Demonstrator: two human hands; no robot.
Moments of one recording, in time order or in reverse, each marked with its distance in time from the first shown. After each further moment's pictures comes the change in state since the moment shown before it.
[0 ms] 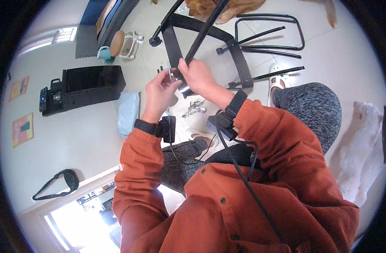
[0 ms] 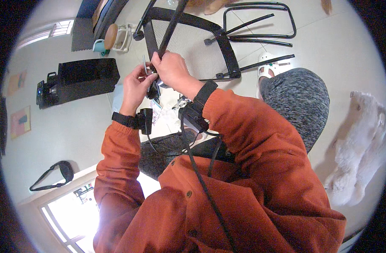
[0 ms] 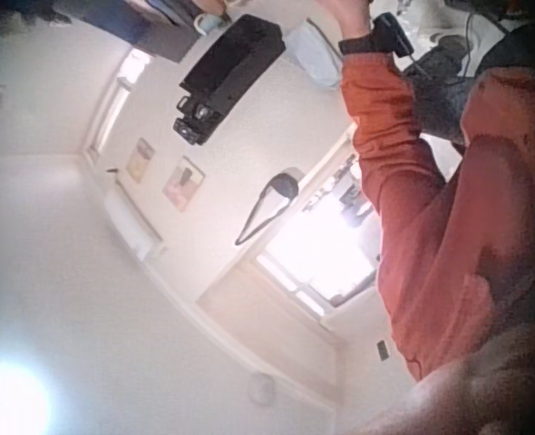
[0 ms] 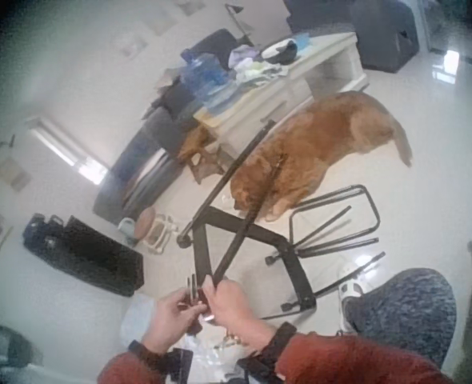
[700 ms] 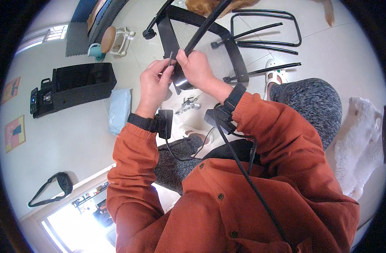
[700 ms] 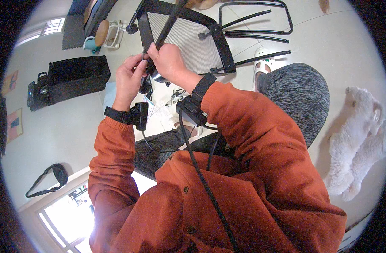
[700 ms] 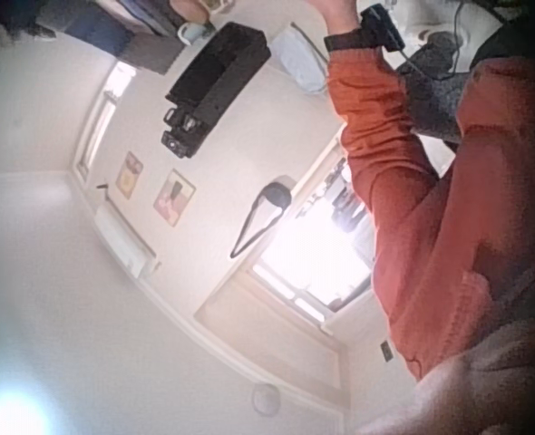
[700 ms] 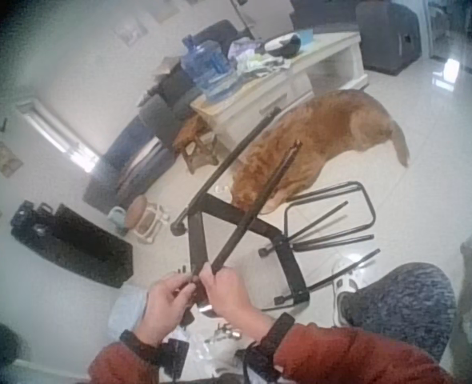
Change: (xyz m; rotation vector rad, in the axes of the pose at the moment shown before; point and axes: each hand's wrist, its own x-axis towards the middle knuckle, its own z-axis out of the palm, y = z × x) left_hand 0.005 0.007 -0.006 -0.206 0.027 0.133; right_hand 0.001 -0.003 0.005 0.100 0.075 -0.105
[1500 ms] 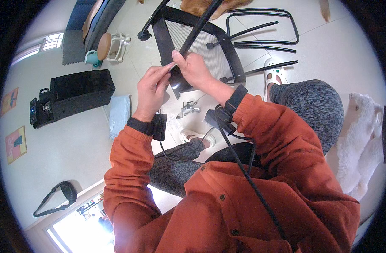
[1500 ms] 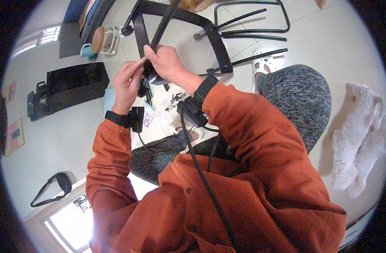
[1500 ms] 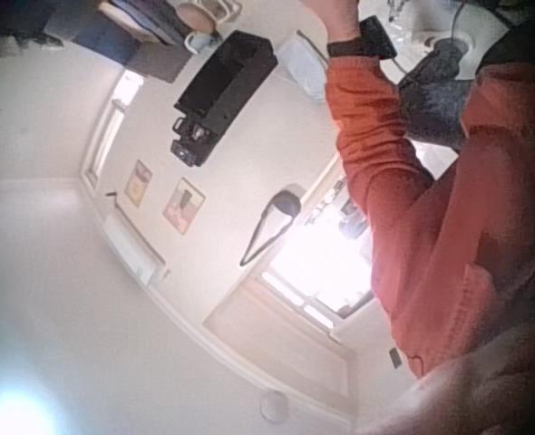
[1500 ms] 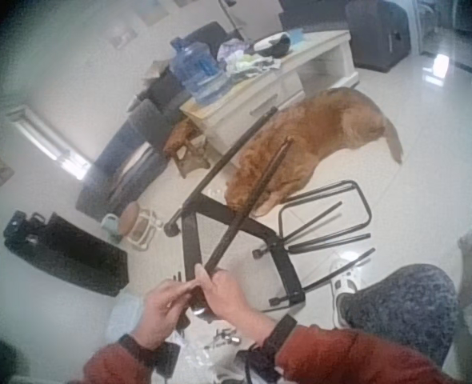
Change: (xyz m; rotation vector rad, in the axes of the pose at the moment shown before) left_hand 0.011 -0.014 0.000 0.096 -0.054 0.296; right_hand 0.013 0.011 -0.006 0.119 -0.039 -0.018
